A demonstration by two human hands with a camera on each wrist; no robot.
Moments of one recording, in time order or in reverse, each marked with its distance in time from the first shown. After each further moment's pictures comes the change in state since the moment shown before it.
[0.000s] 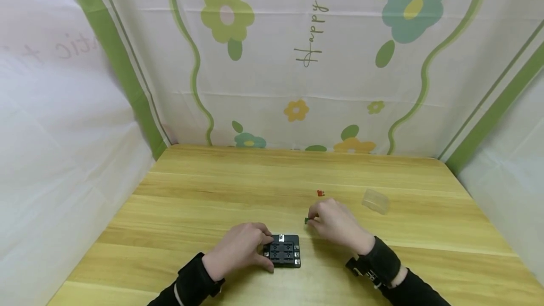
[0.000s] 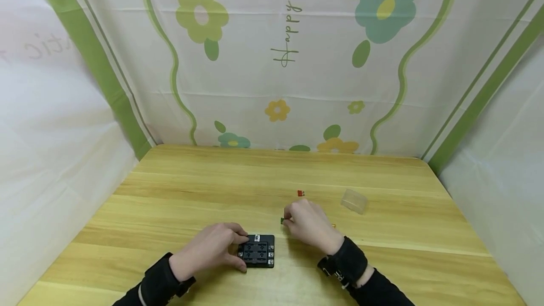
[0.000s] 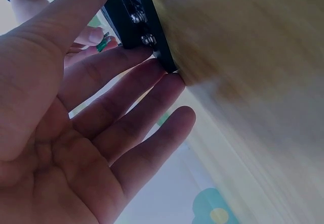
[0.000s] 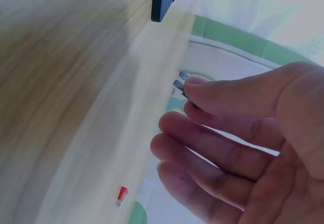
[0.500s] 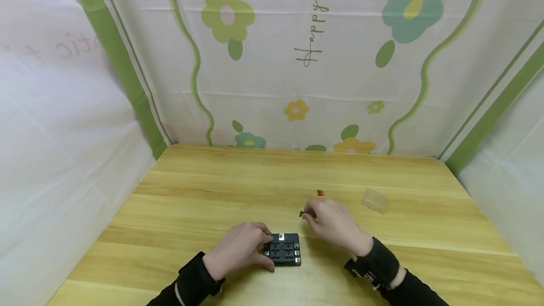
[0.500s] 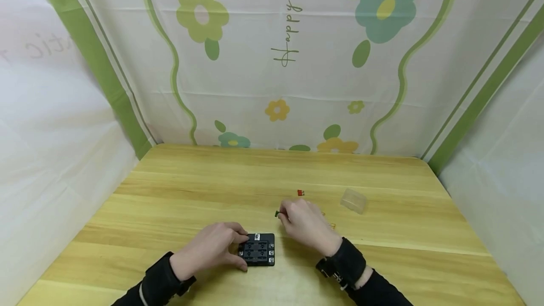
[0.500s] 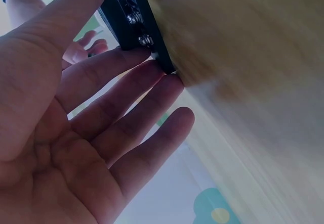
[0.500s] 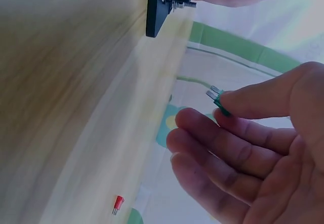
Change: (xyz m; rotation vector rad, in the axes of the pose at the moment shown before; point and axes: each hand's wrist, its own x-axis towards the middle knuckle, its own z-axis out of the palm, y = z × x) left_hand 0.001 0.000 0.000 -0.007 -0.005 -0.016; right_hand 0.003 -0.010 0.002 -0.020 0.058 0.031
